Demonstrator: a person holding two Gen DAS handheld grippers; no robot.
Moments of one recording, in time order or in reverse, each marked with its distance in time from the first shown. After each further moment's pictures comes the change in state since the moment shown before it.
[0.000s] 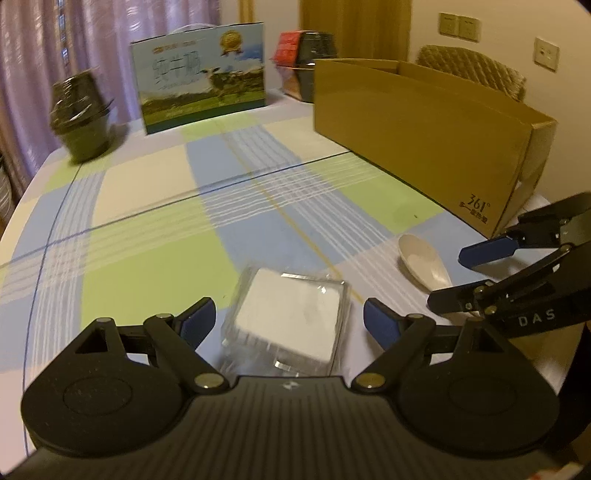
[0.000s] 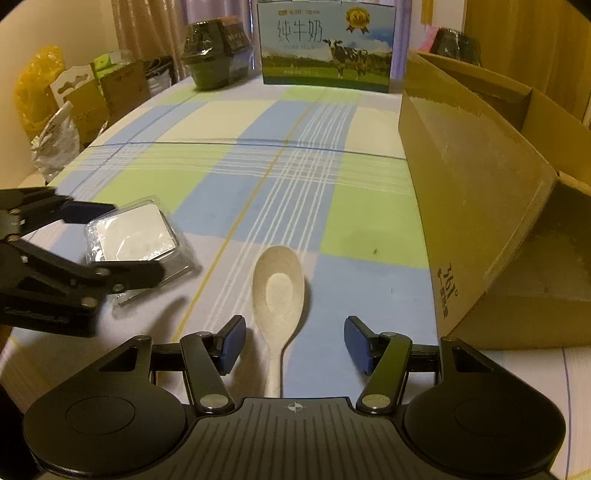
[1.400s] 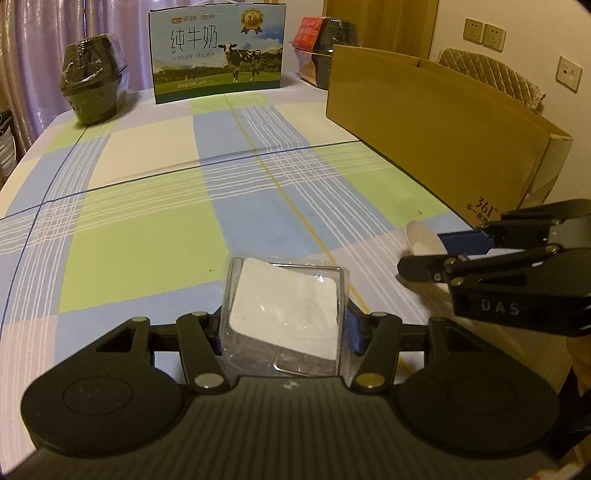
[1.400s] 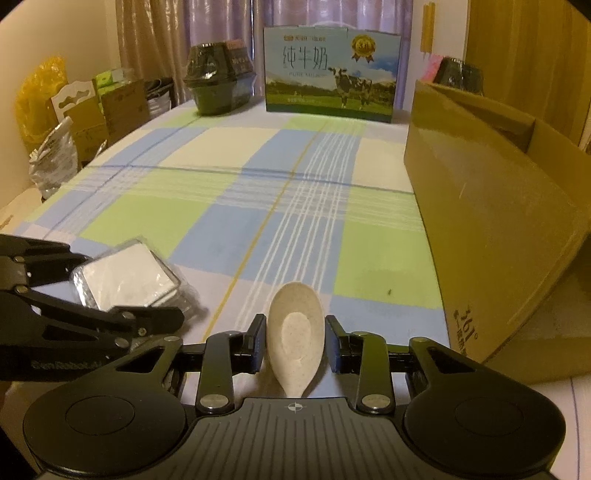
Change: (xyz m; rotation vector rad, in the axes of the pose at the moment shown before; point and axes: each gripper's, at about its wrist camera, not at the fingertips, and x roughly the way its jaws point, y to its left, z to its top) left arm 0.006 -0.002 -0.008 -0.127 0.044 0.001; right arm 0.007 0.014 0.014 -0.013 -0.100 -0.020
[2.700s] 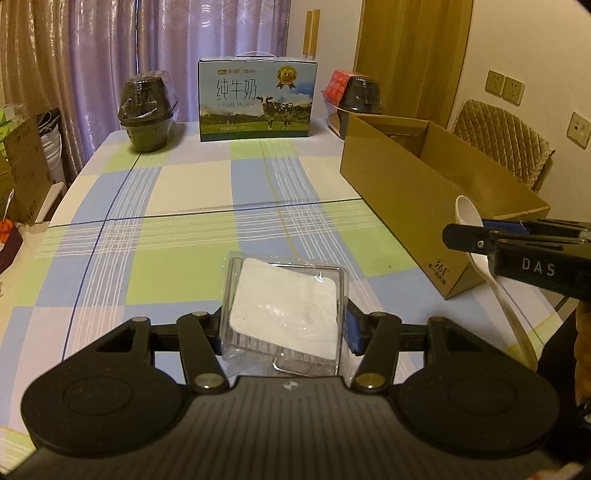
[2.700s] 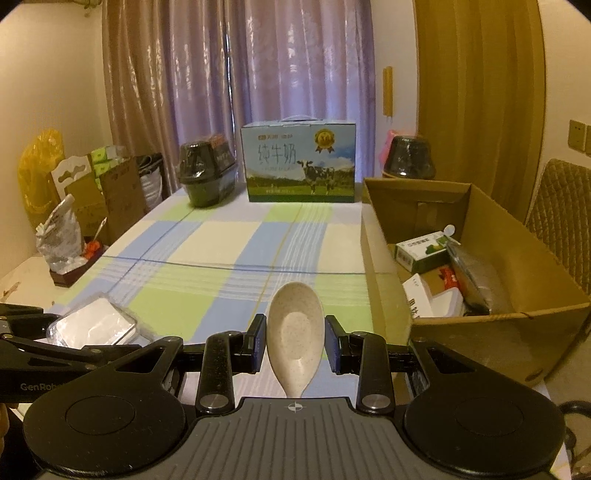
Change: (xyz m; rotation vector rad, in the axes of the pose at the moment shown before) left arm -0.108 -0.036 0.022 -0.119 -0.074 0.093; right arm -0.120 -0.012 0.023 0.086 -0.201 -0.029
